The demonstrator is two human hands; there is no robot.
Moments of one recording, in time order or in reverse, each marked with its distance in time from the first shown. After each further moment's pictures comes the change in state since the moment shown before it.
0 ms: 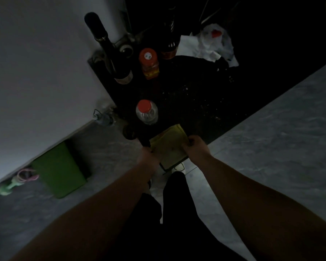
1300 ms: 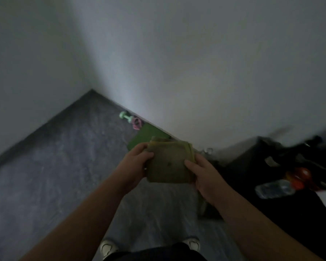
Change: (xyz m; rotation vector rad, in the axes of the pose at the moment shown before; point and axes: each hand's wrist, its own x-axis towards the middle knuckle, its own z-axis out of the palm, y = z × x) left_hand -0.342 -0.330 -0.186 -1.334 0.509 0.580; right_hand -0.384 -0.106 0.187 0.030 -1.006 -0.553
